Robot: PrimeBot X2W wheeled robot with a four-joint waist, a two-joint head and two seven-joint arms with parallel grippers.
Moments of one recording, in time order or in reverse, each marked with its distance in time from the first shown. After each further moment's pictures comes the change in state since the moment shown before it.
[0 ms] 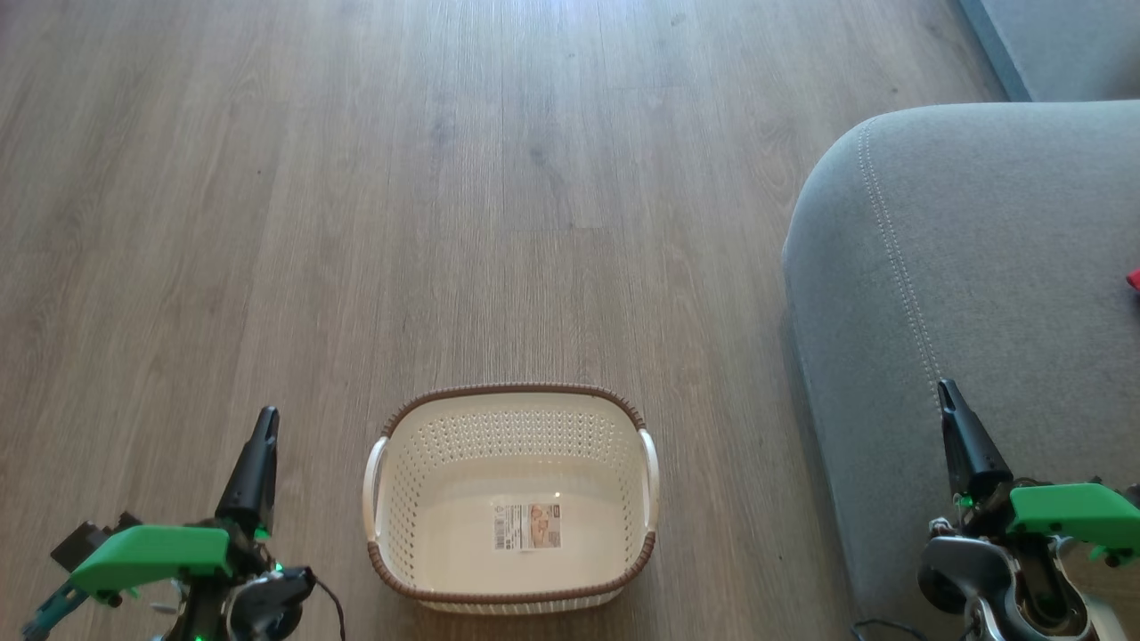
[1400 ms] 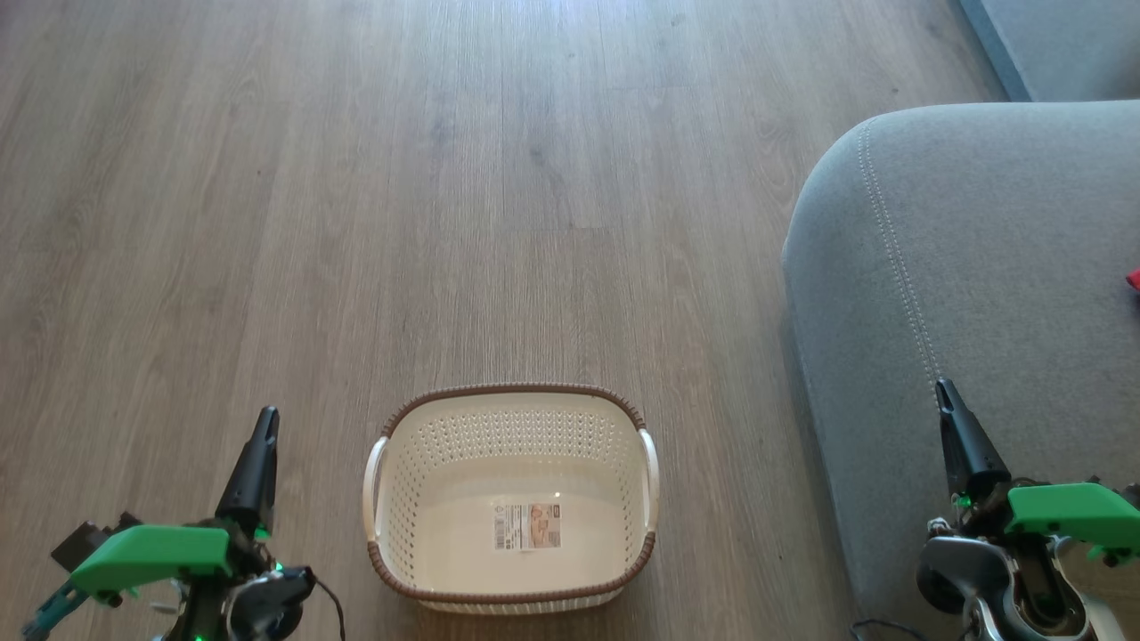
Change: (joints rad) left arm 0.000 0.006 -0.010 0.000 -0.009 0.000 -0.008; right arm 0.000 -0.001 0.005 0.000 0.000 0.000 -0.001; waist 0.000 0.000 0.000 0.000
